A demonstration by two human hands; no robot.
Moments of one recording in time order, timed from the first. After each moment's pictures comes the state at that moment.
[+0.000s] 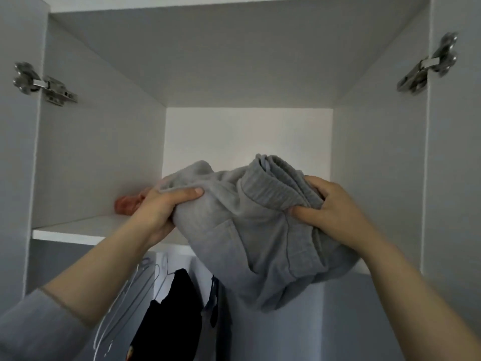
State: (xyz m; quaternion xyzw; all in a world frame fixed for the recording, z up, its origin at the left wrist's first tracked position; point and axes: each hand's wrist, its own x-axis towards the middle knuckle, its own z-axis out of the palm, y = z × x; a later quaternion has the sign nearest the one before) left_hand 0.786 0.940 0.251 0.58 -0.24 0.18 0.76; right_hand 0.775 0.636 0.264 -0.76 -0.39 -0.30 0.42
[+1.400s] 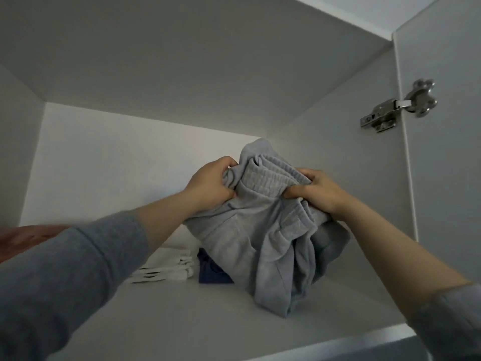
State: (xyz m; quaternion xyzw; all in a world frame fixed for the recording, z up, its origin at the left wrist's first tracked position) left_hand 1.001 0.829 0.371 0.77 -0.40 0.37 0.33; right_hand 0.896 0.609 0.364 -0.83 -0.11 -0.38 0.38
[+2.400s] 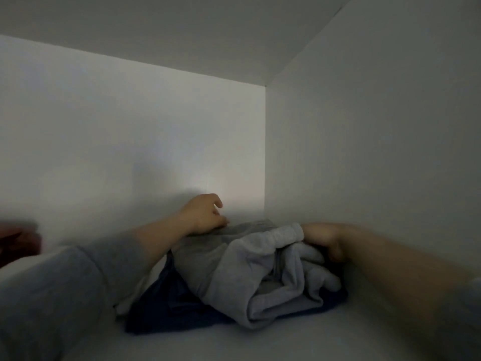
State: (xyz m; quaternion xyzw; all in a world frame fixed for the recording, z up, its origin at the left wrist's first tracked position) left_hand 1.233 0.723 0.296 0.90 -0.30 0.18 0.26; right_hand 1.091 0.499 0.277 -0.84 0.11 0.03 0.54
